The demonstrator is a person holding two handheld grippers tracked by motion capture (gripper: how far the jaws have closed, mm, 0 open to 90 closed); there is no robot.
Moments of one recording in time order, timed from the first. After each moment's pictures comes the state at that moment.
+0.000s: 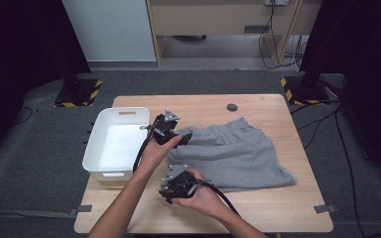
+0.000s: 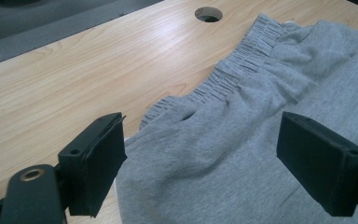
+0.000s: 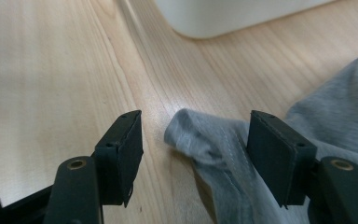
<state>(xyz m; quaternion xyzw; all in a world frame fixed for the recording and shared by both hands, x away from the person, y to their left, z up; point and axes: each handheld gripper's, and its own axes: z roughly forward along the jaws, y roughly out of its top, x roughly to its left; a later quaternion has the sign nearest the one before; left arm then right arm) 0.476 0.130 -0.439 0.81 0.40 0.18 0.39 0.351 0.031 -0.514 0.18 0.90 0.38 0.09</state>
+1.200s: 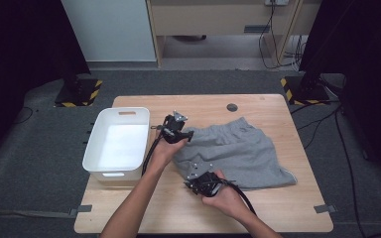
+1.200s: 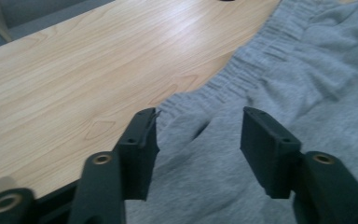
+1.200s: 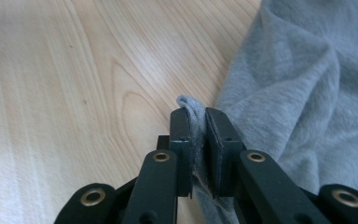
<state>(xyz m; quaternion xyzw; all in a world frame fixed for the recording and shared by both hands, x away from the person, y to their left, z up) 0.498 0.110 -0.469 0.81 0.42 0.20 0.35 0.355 -0.043 -0.515 0.21 0.90 0.36 0.11</state>
